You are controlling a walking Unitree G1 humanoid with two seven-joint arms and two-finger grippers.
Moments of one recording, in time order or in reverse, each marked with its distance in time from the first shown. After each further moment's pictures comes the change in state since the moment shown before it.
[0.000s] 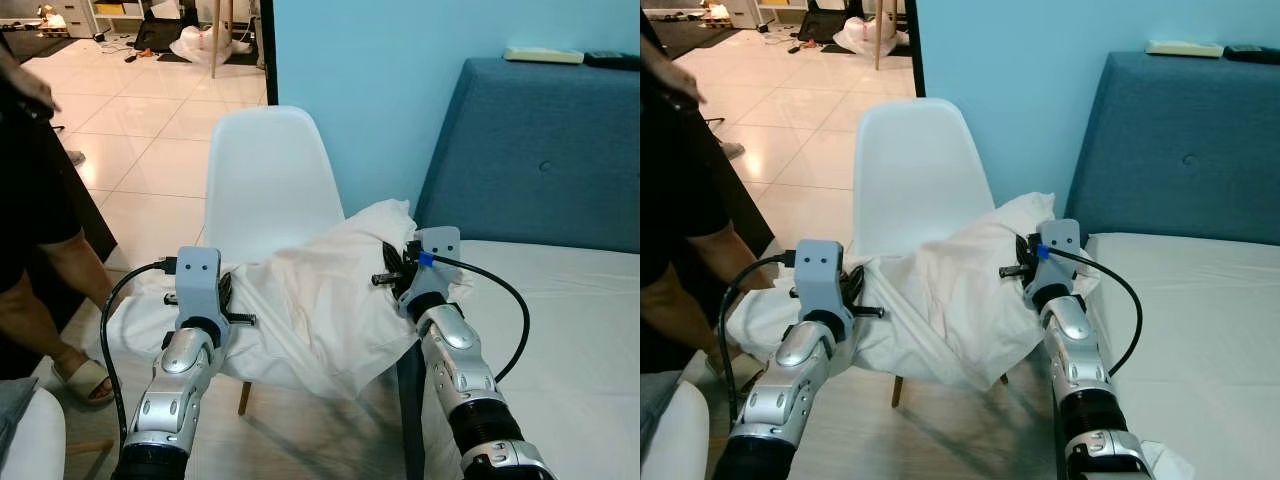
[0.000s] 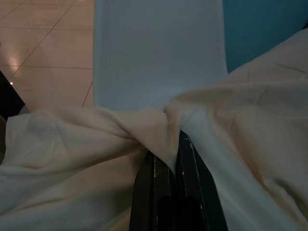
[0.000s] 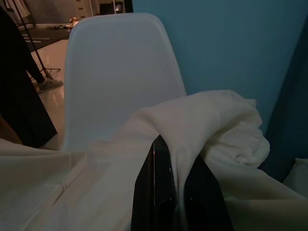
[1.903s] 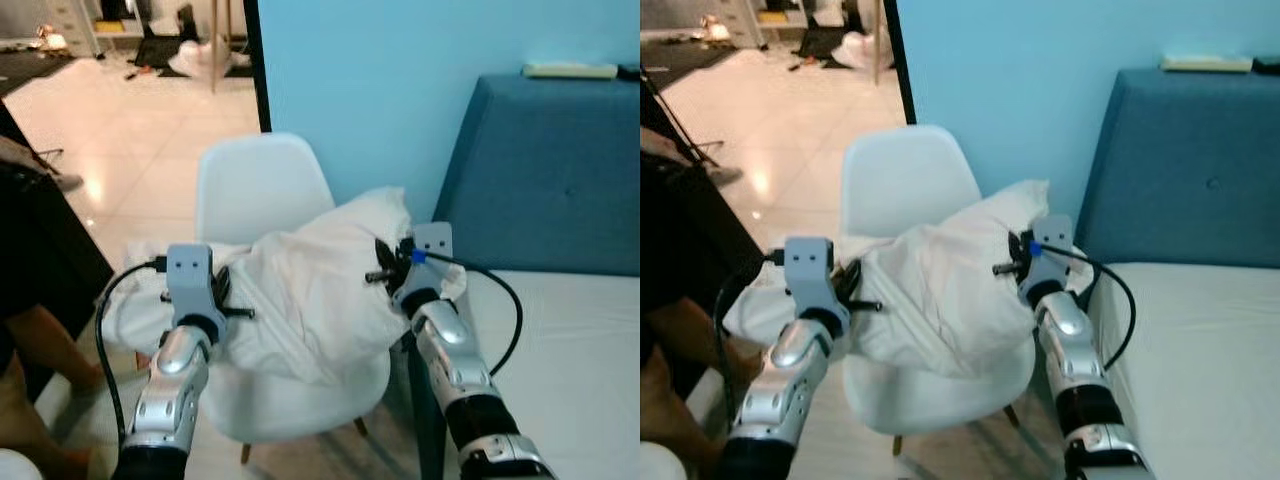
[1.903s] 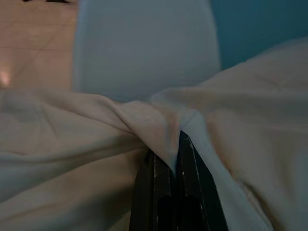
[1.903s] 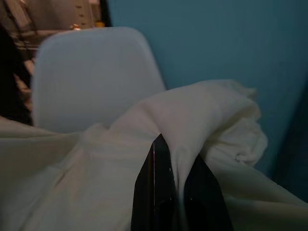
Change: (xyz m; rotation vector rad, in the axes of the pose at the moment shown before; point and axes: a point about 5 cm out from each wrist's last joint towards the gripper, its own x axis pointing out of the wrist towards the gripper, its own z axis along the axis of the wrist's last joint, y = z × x) left arm -0.001 -0.005 0.009 -0.073 -0.075 -0.022; right arm 0.004 0.002 0.004 -0.018 -0.005 0.026
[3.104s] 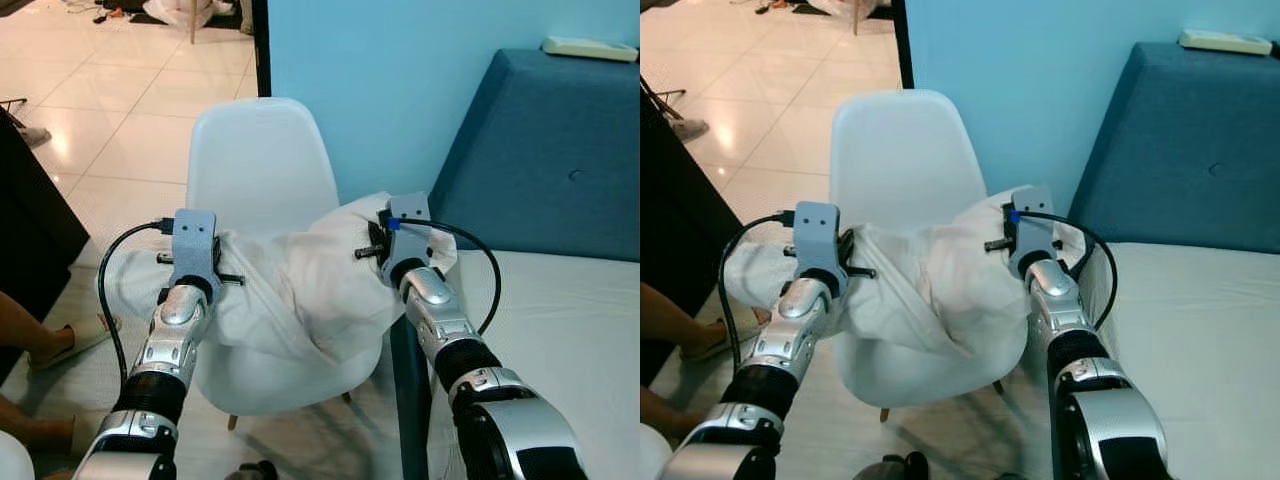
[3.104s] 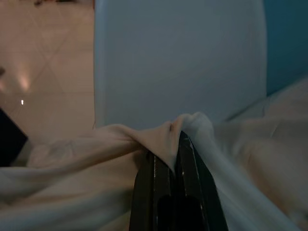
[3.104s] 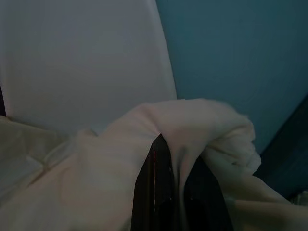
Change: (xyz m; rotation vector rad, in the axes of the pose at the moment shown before) left arm 0.050 0.023 0.018 0.176 -0.082 0.053; right arm 0.039 0.003 0.011 -0.083 0.068 -0.025
